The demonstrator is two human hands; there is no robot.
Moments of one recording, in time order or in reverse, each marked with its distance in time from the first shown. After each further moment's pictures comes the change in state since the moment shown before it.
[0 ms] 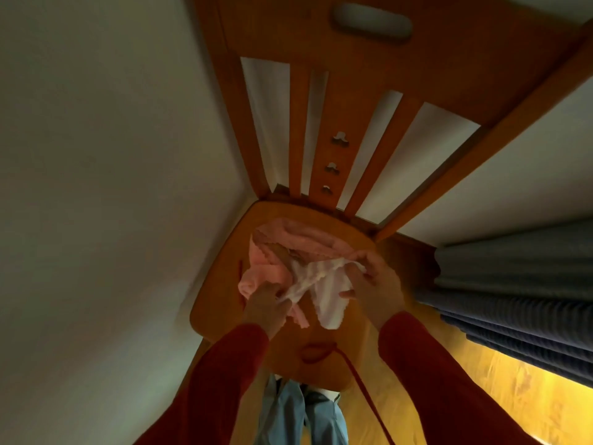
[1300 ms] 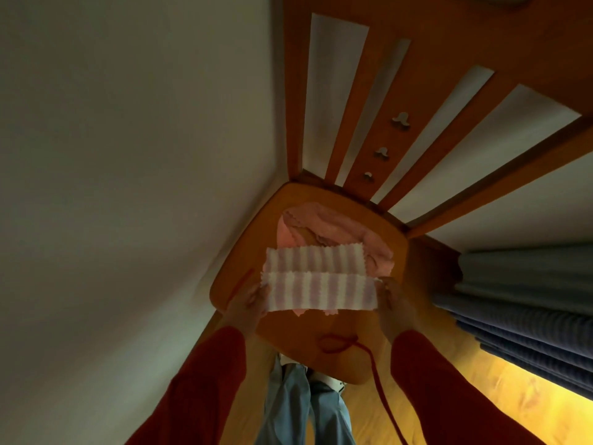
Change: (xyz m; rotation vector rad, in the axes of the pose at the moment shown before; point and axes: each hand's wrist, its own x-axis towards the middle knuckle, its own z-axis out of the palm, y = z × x) left_hand -0.011 -0.102 -0.025 -0.610 0.075 -0.156; right_hand 0.010 0.107 0.023 -0.472 0.008 0.086
